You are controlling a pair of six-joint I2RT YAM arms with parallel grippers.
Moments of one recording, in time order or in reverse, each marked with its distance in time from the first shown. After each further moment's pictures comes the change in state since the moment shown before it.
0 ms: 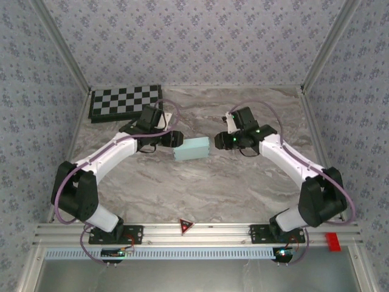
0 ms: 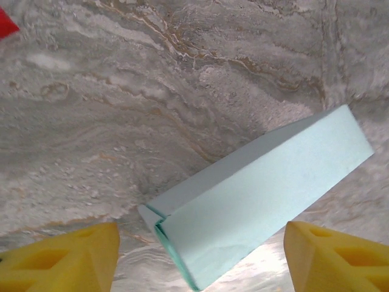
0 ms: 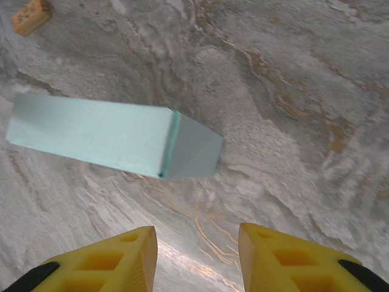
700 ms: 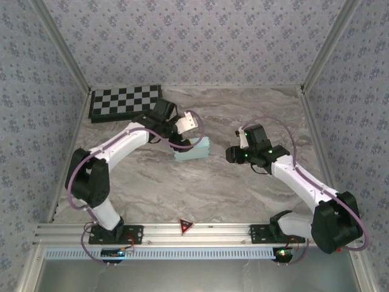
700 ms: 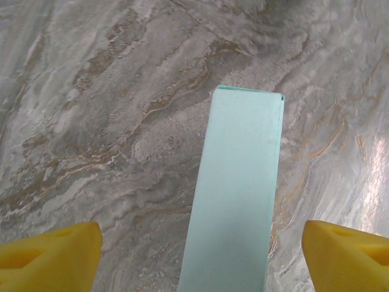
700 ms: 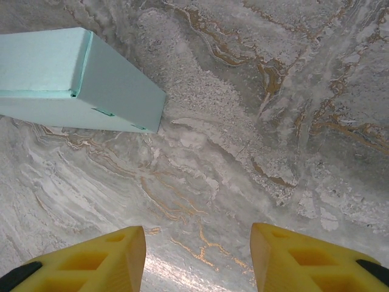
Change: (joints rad) left arm -0.061 0.187 0.222 -0.076 0.154 0.927; right arm -0.041 -0.229 -0.289 0.093 0.064 -0.011
